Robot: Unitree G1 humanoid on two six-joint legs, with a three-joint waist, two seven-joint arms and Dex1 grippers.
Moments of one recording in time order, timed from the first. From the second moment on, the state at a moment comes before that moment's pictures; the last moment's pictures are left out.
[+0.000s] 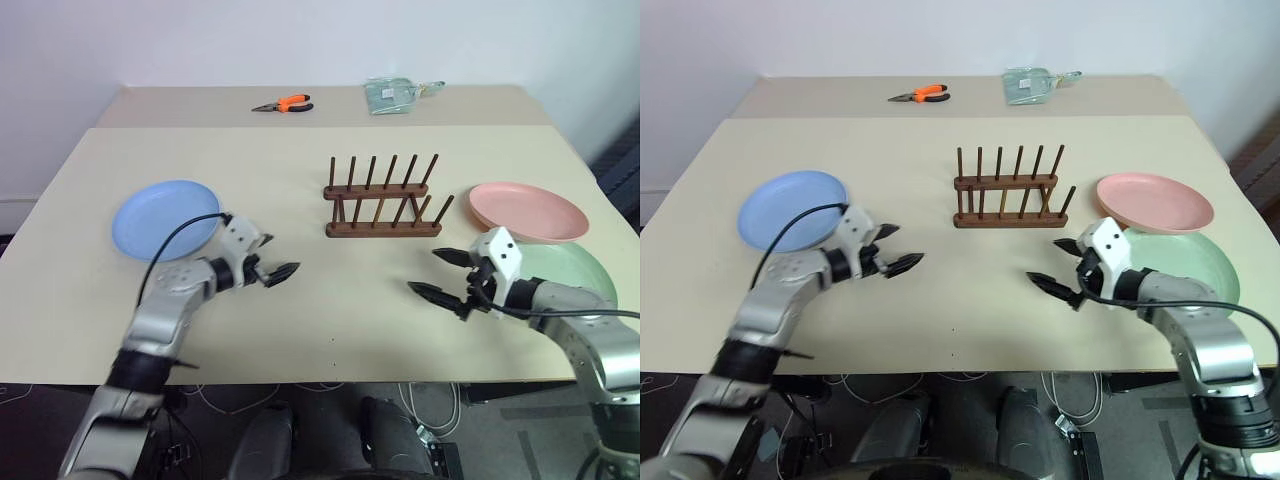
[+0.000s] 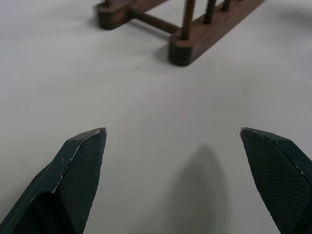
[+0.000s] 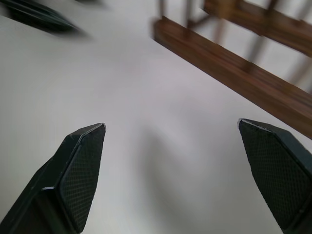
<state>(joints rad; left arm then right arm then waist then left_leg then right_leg) -0.57 0.39 -0.18 0.34 -0.16 0.25 -0.79 -0.05 -0.66 -0.10 -0.39 0.44 0.57 0.78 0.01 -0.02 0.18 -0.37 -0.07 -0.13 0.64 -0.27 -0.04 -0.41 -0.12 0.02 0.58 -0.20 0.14</state>
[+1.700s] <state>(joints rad) -0.29 0.28 -0.32 -0.07 -0.04 0.38 -0.80 0.01 -0.65 0.00 -0.31 0.15 0.48 0.57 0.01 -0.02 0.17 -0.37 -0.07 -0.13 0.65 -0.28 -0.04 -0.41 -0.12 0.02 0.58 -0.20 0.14</state>
